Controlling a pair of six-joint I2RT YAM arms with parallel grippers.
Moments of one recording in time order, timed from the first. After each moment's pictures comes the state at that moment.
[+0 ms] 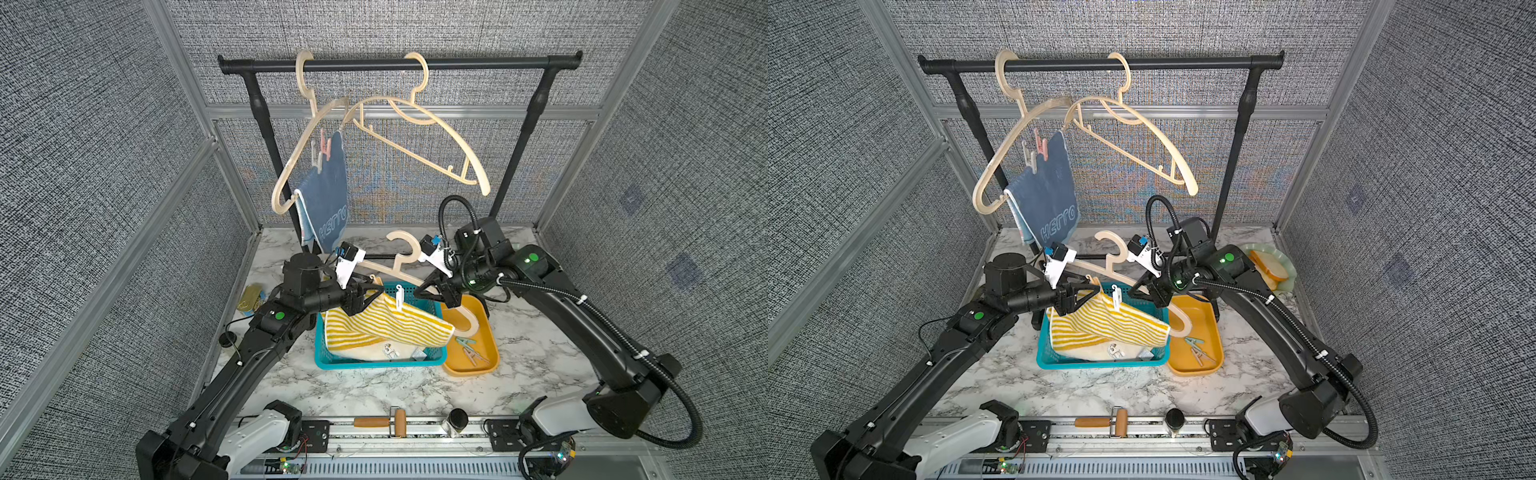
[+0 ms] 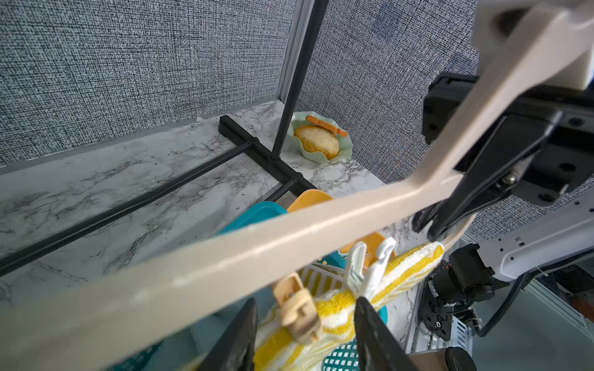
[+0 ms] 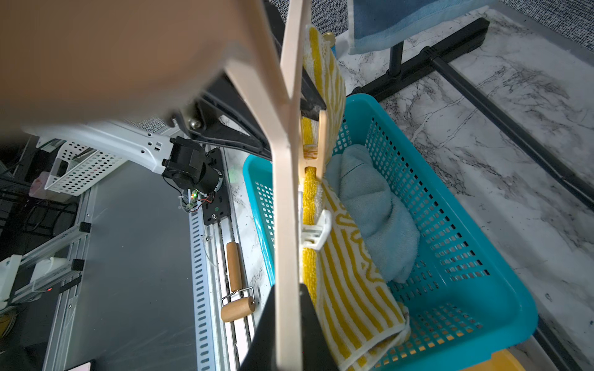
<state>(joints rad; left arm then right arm) -0.44 1.04 0.96 -0.34 0.65 -0.12 0.60 1.44 1.60 -1.00 -0.70 -0.23</state>
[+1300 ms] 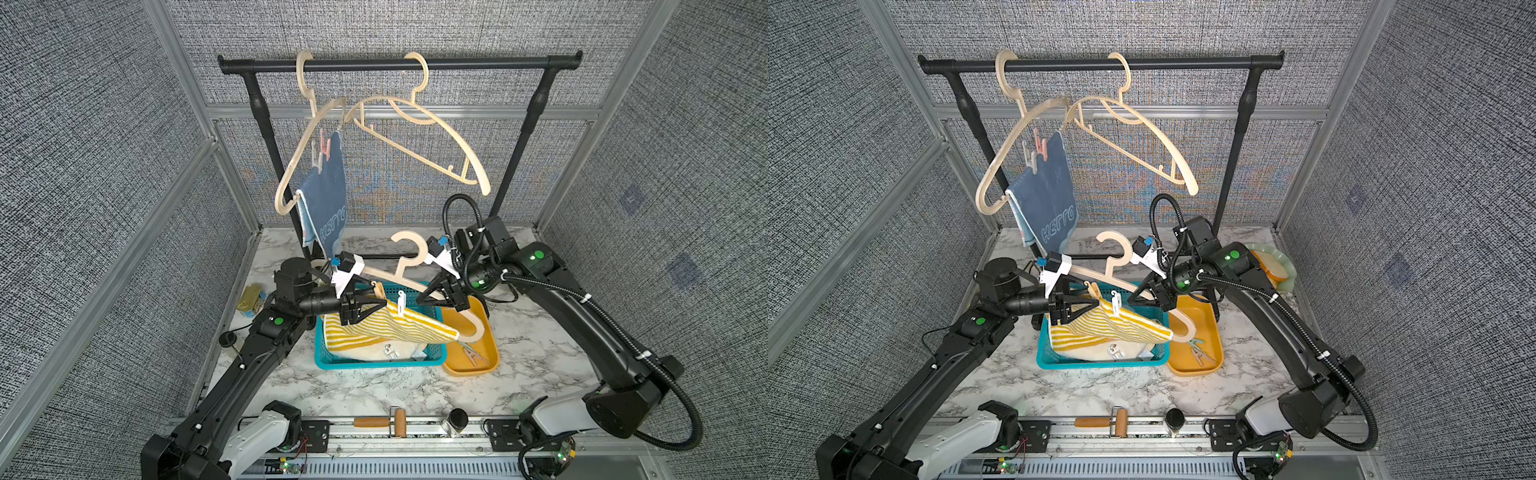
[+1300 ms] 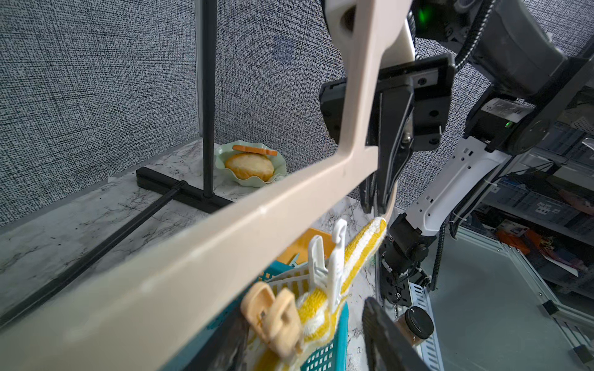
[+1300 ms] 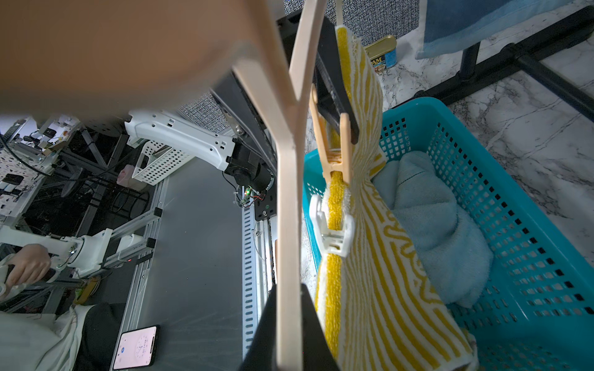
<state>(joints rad) -0.39 1.02 0.86 -0.10 1.01 -0.03 0.57 1.44 1.62 -1.09 -0.92 -0.28</state>
